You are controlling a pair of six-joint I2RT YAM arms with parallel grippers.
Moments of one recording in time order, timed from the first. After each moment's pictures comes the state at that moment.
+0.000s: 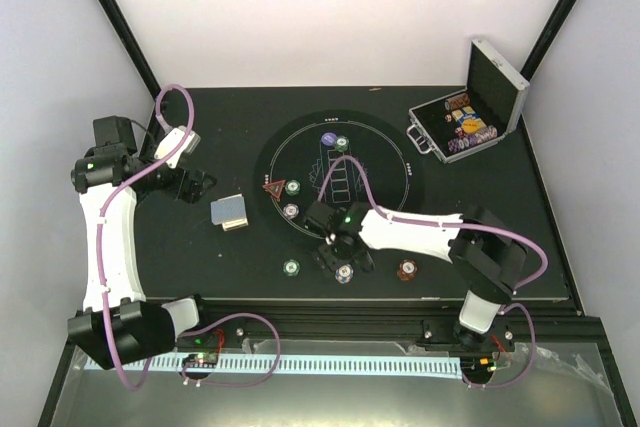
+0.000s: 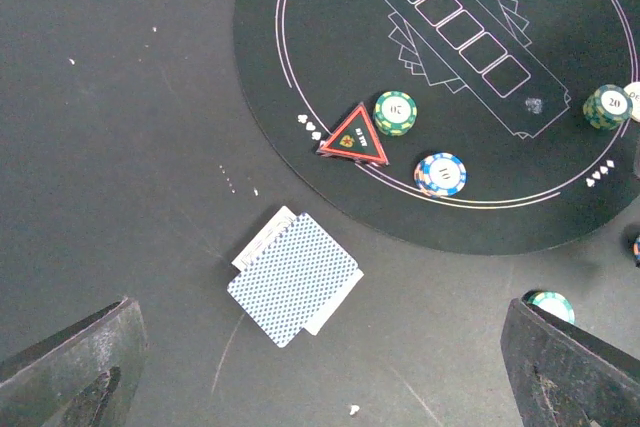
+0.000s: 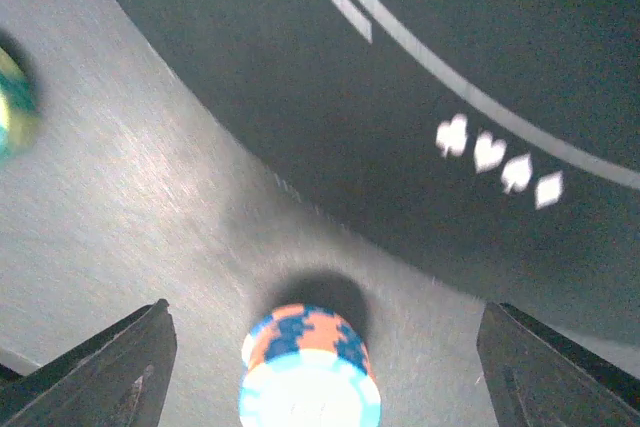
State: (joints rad) left arm 0.30 1.18 1.32 -1.19 0.59 0.66; right arm 1.05 1.74 1.18 -0.79 0.06 0.45
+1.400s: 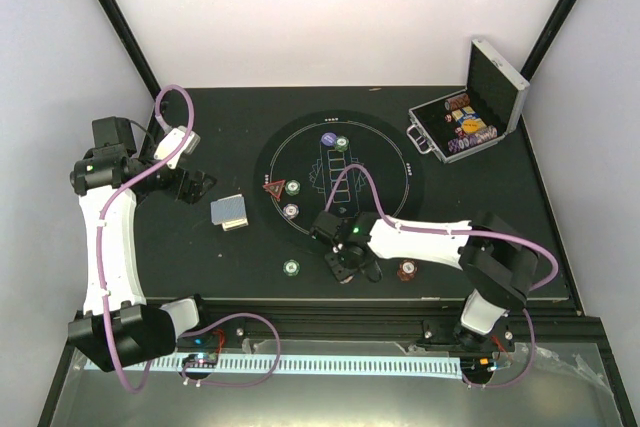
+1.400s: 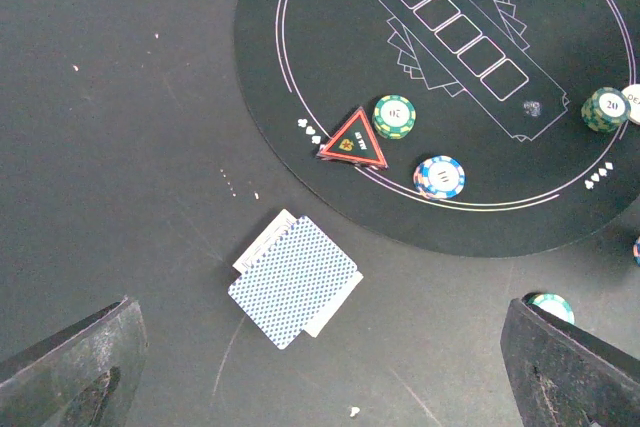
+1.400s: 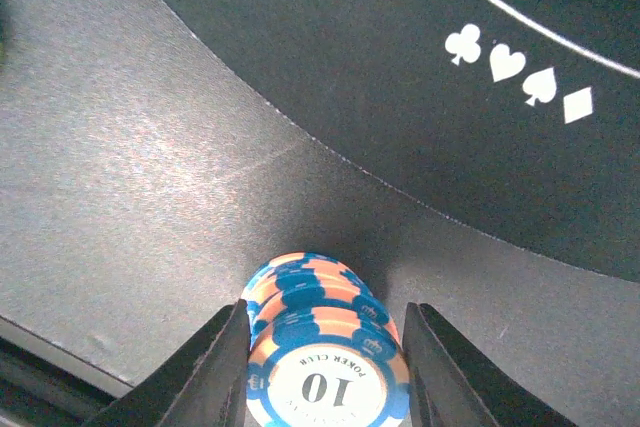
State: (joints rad) left arm 0.30 1.17 1.32 -1.19 0.59 0.66; right arm 1.09 1.67 1.01 -0.72 0.04 0.53
